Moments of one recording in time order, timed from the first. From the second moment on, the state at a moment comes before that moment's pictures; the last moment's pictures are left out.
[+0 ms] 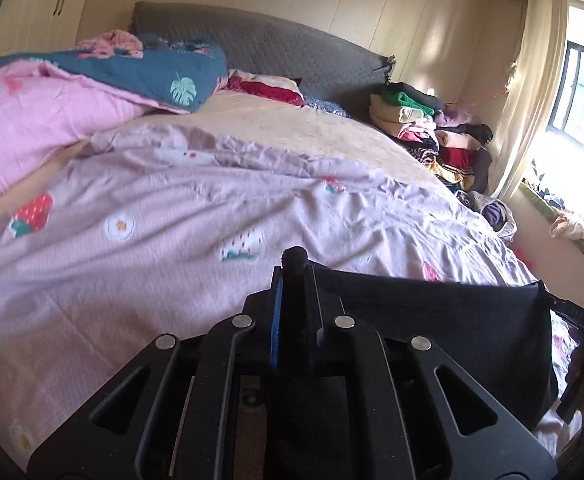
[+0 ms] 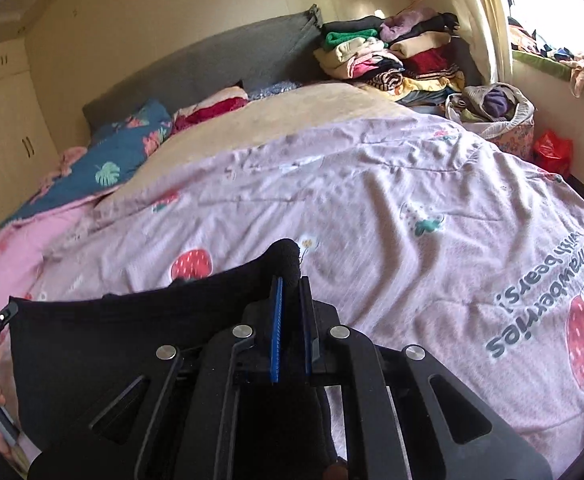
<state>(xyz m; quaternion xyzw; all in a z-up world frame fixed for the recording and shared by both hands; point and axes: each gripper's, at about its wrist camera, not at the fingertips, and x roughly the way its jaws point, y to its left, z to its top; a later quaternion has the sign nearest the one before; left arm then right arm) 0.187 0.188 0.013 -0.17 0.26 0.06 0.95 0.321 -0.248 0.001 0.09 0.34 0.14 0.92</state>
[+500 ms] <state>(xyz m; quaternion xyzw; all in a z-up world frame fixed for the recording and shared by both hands) 0.206 0.197 -0.023 -0.17 0.31 0.10 0.93 0.325 -0.259 -0.029 0.10 0.38 0.12 0.91</state>
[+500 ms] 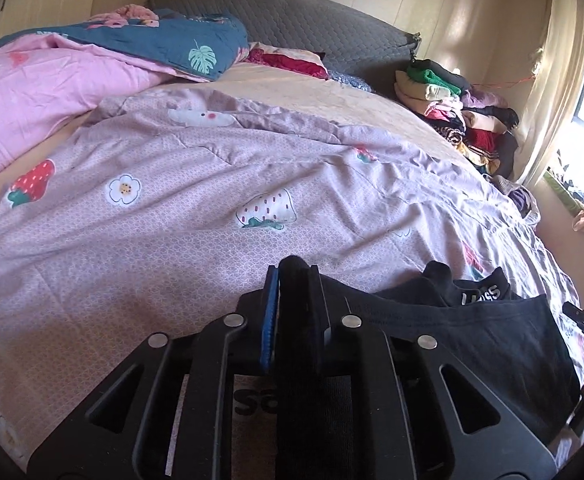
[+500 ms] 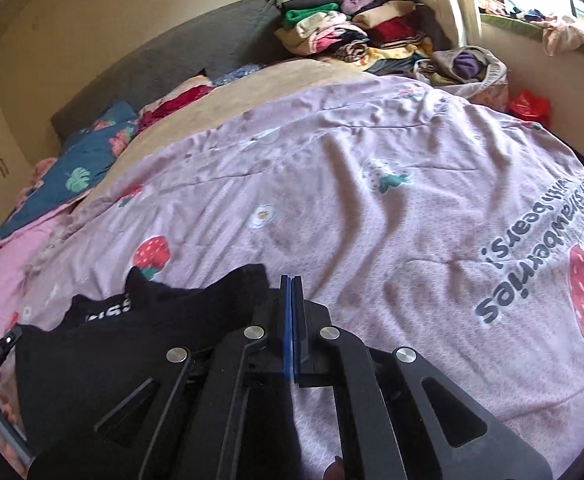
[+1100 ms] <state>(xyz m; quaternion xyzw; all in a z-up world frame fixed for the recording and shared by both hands) 0.217 0.190 -0.034 -0.15 0.33 0.11 0.93 0.330 -0.241 -0.048 0.04 0.40 0.08 0.91</state>
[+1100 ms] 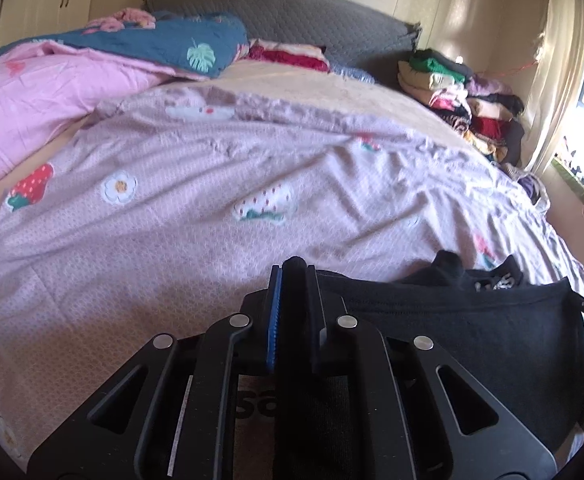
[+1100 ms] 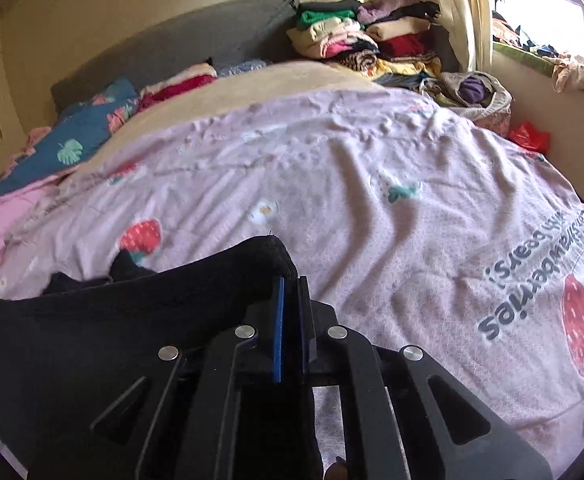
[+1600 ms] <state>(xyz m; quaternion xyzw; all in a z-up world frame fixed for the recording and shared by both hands) 0.198 0.193 -0.040 -0.18 0.36 0.10 0.91 0.298 -0.259 -0.035 0.07 0.40 0.06 0.91</state>
